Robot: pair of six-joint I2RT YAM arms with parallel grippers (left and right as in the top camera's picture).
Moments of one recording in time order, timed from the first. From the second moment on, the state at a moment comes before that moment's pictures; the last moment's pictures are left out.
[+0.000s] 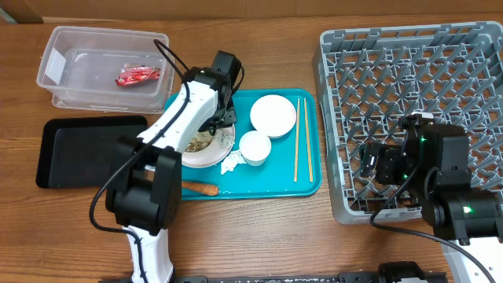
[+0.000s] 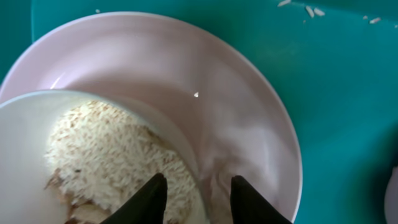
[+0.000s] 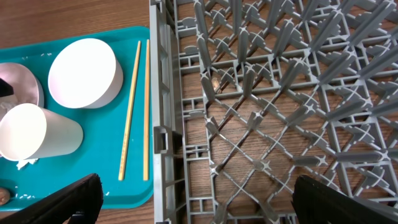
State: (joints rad) left arm -0.34 2.06 1.58 -0.96 -0.19 -0.57; right arm 0.06 0.93 0.97 -0.93 -0.08 0.17
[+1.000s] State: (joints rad) left arm -0.27 2.06 1.75 -1.22 -0.14 -0.57; right arm 0.06 0.92 0.97 -0.94 -0.08 0.17
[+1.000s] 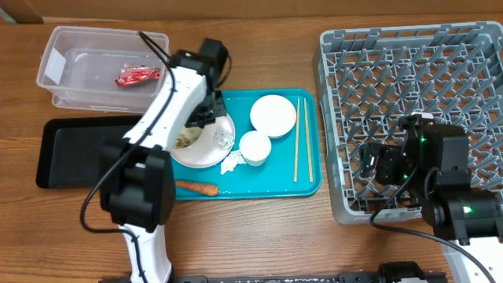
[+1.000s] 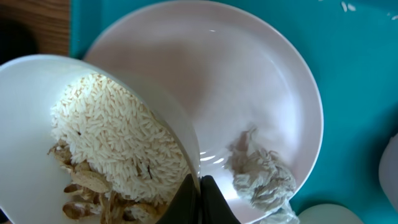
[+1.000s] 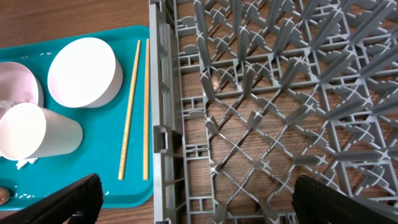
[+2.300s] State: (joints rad) left arm 0.81 1.99 1.28 -1.21 1.24 0.25; right arm 0.06 0.92 0.97 -0.94 -0.08 0.17
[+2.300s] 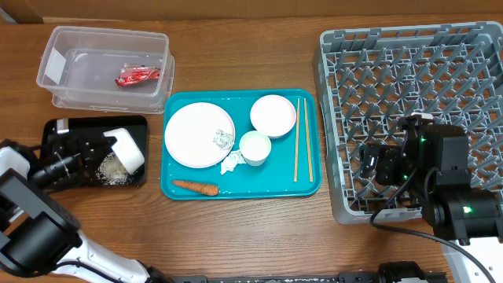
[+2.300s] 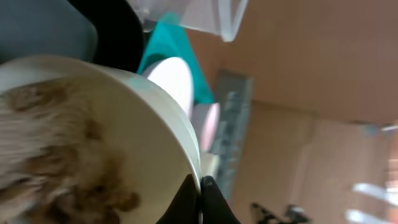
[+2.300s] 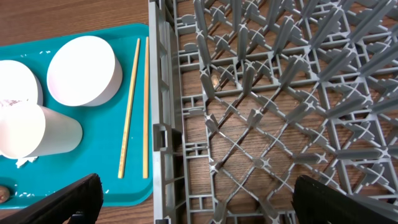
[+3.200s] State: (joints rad) left arm 0.86 2.02 1.28 -1.25 1.55 0.06; right arm 0.06 0.92 0.97 -0.95 -0.08 0.17
